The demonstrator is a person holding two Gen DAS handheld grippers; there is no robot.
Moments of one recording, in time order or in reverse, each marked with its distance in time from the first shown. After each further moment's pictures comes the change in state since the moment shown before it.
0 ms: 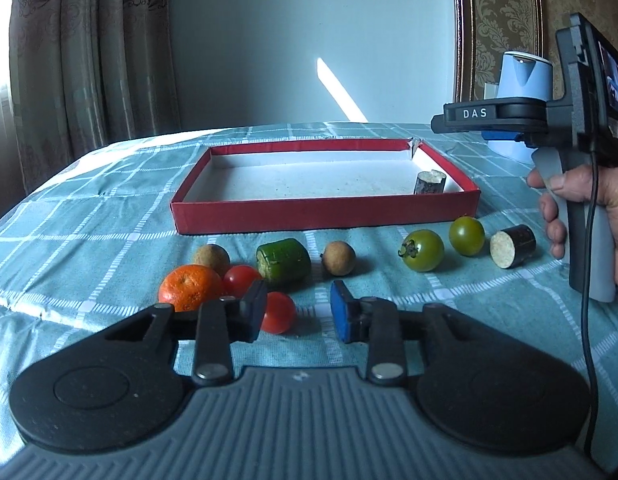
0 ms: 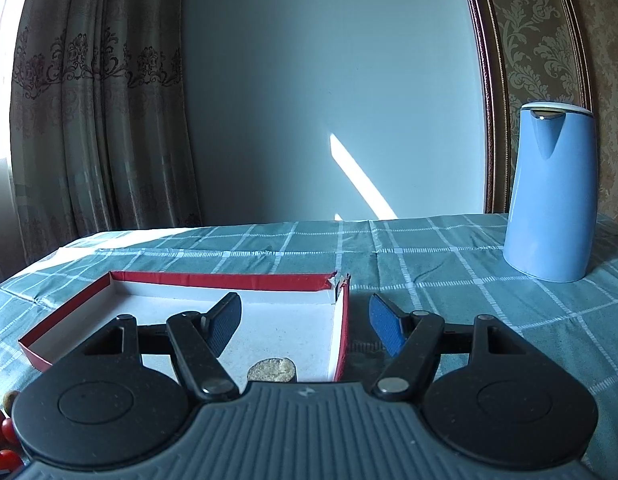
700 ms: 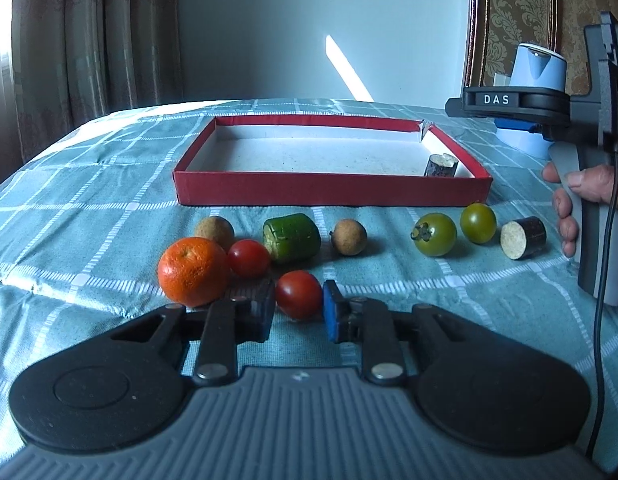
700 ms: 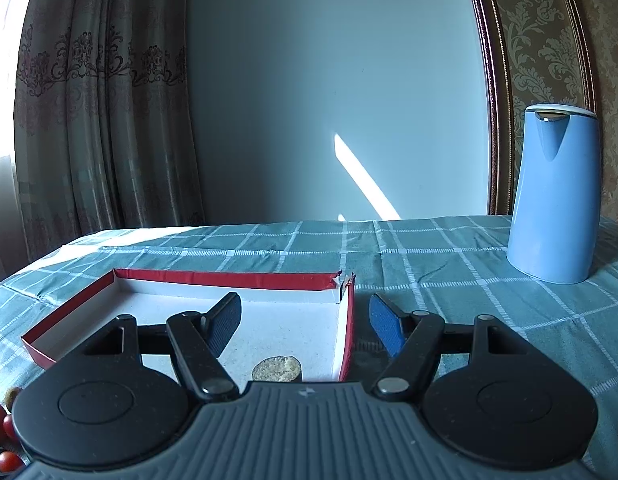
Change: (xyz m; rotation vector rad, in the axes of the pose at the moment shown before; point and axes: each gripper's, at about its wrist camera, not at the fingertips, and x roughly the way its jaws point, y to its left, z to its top) left arm 0.009 0.010 0.000 -0.049 0.072 -0.010; right arm -0.002 0.003 -0.001 -0.003 -0.007 0.007
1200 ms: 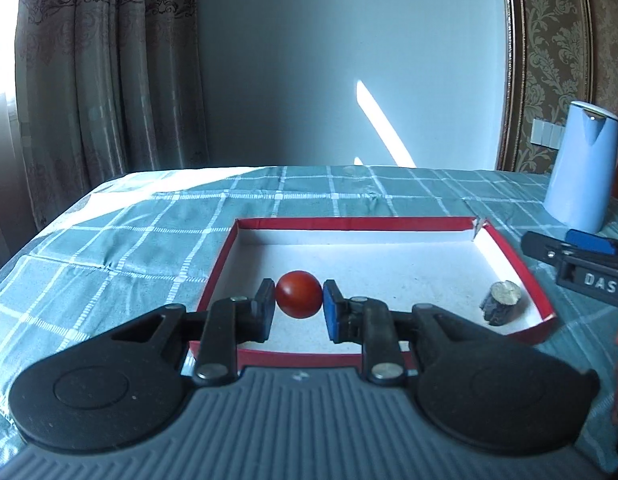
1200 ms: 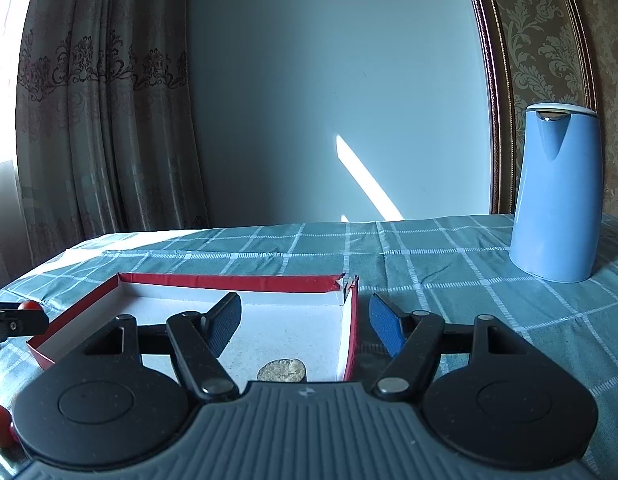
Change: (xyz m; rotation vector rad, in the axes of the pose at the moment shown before) left arm 0.064 0.012 0.111 -0.011 -0.089 0.109; right arm 0.000 0.001 0.002 0.009 0.002 0.011
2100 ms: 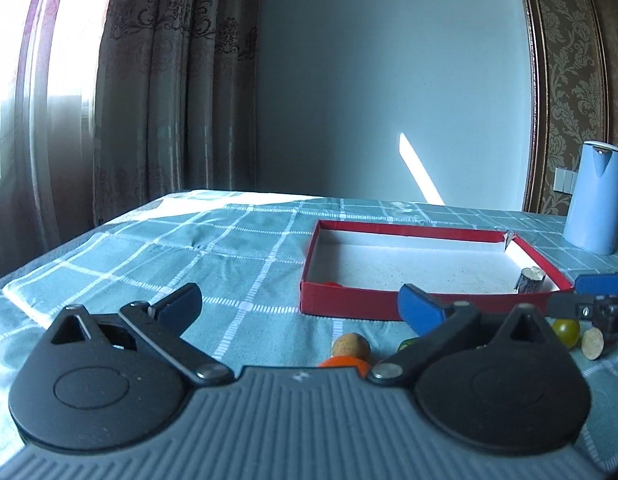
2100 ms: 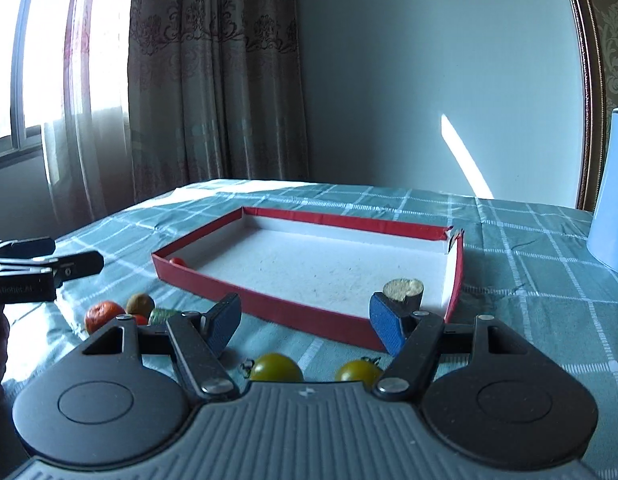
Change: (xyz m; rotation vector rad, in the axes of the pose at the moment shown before) left arm -0.081 0.066 -0.088 -0.107 -0.181 0.070; right arm -0.054 0.041 -0.045 -0.169 0.122 0.263
